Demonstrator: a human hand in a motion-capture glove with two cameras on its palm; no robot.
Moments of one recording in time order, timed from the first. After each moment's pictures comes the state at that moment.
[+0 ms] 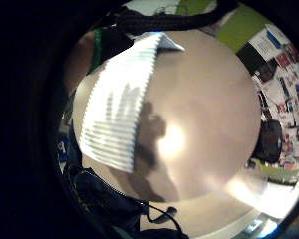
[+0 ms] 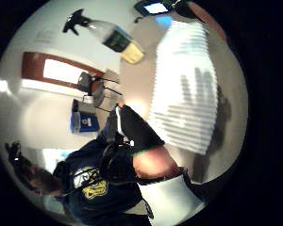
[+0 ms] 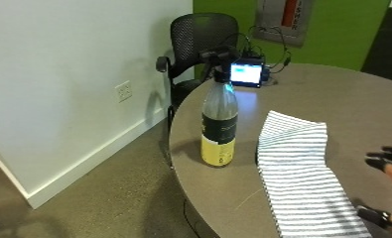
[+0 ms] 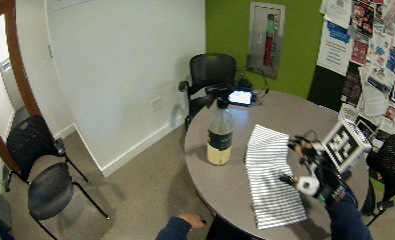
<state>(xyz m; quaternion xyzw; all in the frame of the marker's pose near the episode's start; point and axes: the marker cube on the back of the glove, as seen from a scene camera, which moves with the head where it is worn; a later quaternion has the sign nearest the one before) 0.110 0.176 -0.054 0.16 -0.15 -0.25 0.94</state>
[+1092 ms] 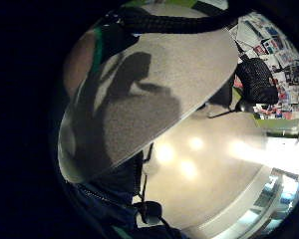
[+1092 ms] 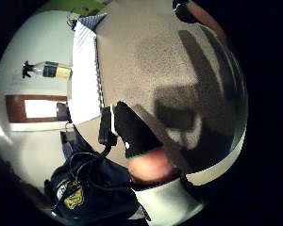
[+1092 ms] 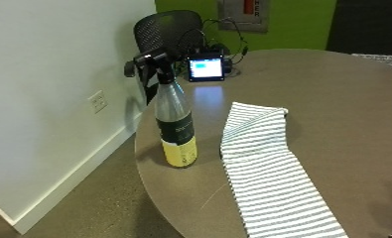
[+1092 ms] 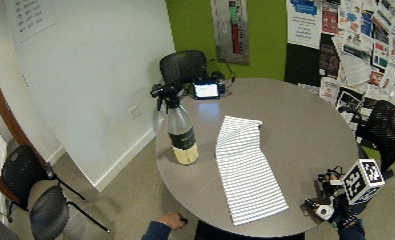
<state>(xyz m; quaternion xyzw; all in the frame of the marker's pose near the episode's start) 0.211 0.195 0.051 0.12 -0.09 -0.08 0.98</state>
